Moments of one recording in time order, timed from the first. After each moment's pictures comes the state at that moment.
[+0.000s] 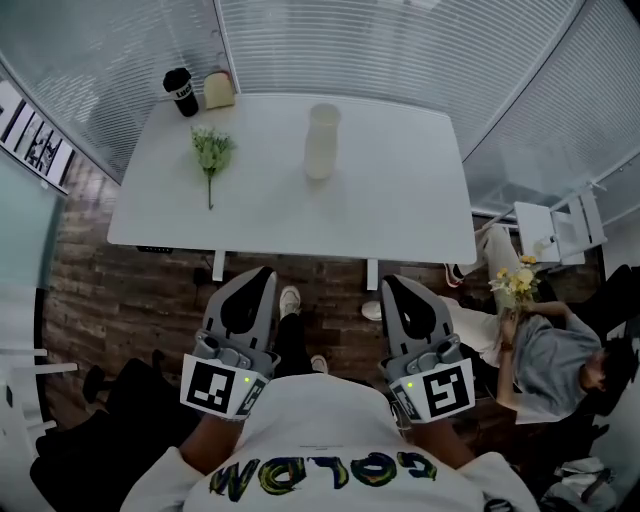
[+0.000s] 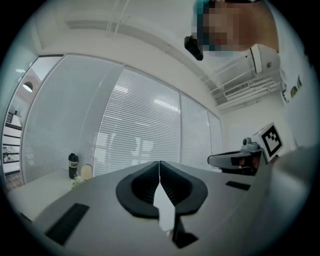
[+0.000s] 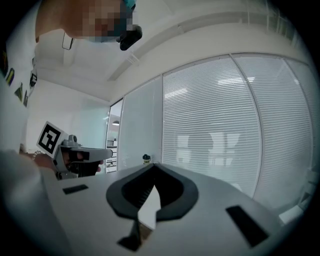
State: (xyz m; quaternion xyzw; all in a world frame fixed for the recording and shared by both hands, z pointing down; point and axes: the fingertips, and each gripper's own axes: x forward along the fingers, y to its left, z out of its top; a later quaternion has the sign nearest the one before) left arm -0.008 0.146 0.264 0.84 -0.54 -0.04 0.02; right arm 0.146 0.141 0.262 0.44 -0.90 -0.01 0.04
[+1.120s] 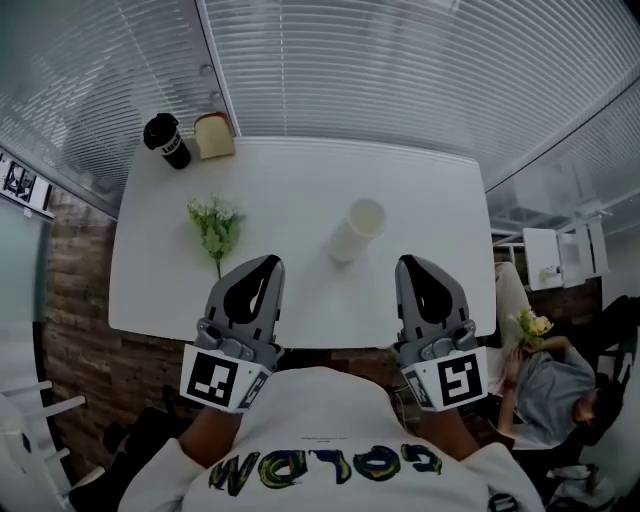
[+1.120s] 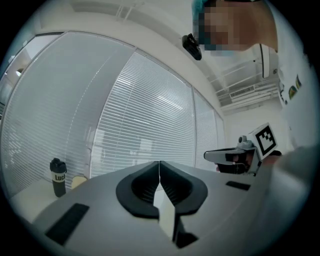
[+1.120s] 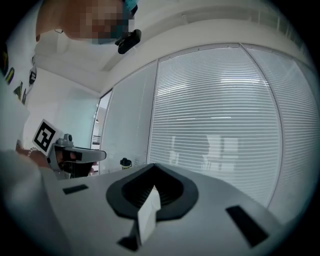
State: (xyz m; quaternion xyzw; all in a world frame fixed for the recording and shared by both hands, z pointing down) left arm -0.122 -0.164 0.262 0.86 -0.51 -0.04 0.05; right arm 0.037 -0.174 0.245 0.47 -0.88 -0.04 0.06
